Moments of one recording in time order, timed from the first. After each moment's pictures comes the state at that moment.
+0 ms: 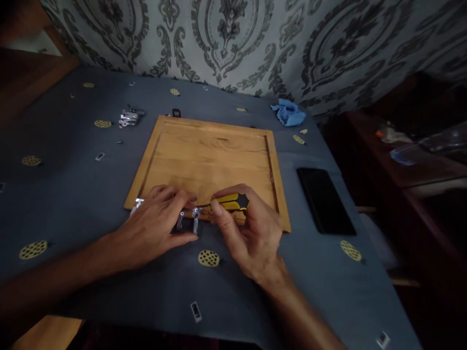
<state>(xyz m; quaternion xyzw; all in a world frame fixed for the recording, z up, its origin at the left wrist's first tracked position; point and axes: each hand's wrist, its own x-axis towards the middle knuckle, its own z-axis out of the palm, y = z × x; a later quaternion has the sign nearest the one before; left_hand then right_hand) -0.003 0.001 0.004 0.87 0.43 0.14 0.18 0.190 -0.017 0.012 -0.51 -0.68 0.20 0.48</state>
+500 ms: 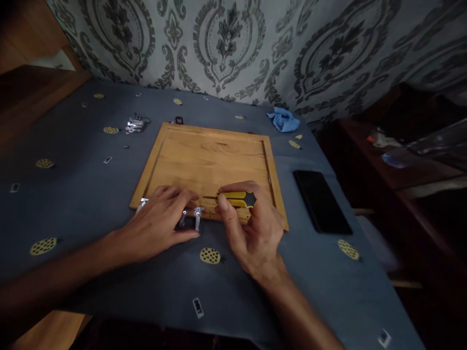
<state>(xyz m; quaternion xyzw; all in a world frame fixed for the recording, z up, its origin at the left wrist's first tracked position) -0.004 0.000 0.007 0.88 0.42 0.14 0.18 0.191 -0.017 0.011 -0.50 -0.69 0.14 0.50</state>
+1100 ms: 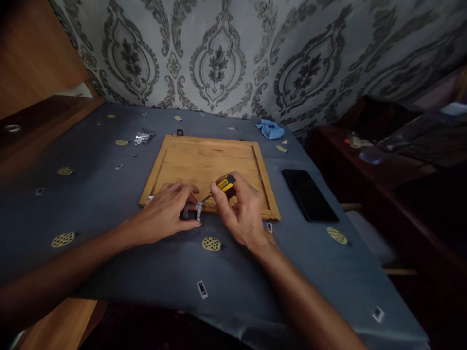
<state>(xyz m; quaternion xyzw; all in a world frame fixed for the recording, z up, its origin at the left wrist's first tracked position) -0.006 0.000 0.005 0.88 0.41 0.17 0.16 0.190 -0.009 0.009 -0.47 -0.73 0.13 0.48</state>
